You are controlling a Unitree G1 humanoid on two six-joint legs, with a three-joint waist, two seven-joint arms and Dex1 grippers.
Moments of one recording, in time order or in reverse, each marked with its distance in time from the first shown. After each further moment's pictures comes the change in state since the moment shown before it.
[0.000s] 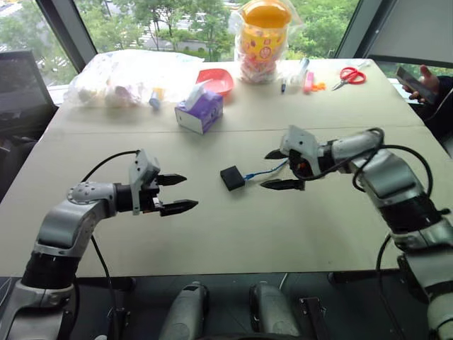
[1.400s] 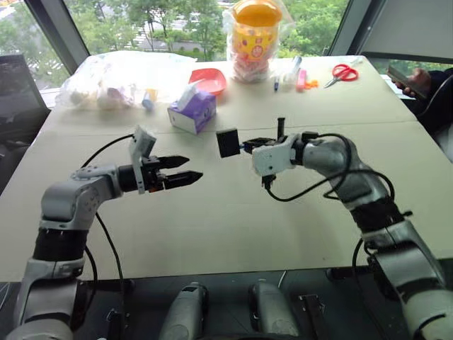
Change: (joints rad) left arm -0.262 -0.104 0.058 0.176 -0.173 0.260 0.080; right arm 0.202 0.132 -0.137 -0.211 -0.606 -0.770 -0.481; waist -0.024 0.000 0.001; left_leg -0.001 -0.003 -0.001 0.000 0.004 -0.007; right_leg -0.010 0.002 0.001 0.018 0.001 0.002
